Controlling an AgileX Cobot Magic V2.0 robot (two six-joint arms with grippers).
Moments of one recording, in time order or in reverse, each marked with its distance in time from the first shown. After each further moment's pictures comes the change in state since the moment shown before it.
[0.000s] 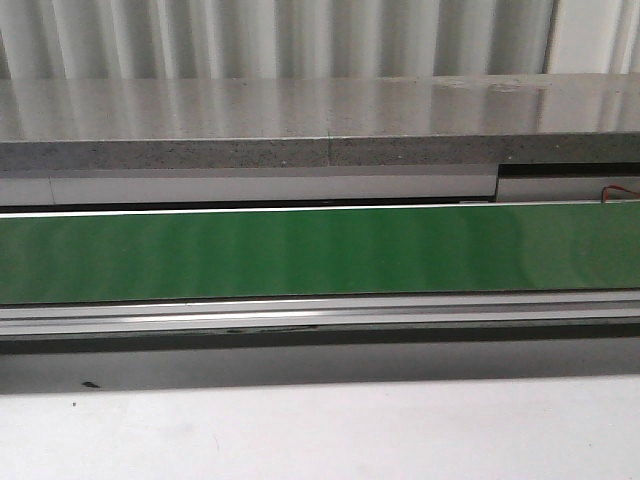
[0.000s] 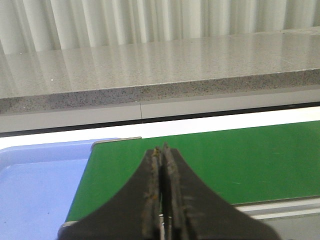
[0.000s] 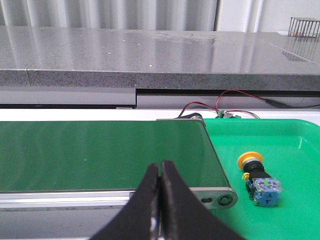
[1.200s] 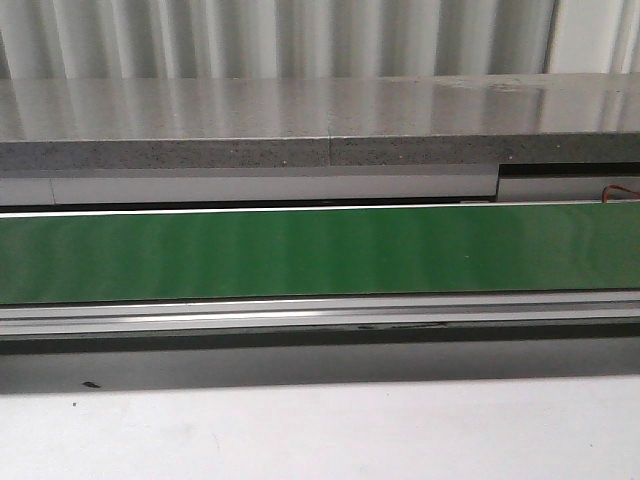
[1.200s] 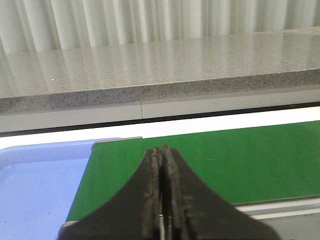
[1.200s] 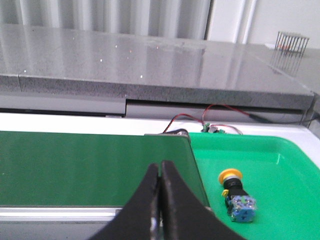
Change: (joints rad) left arm 0.000 0.000 0.000 0.000 0.000 0.000; right arm 0.000 0.013 -0.146 -0.064 0.137 0.002
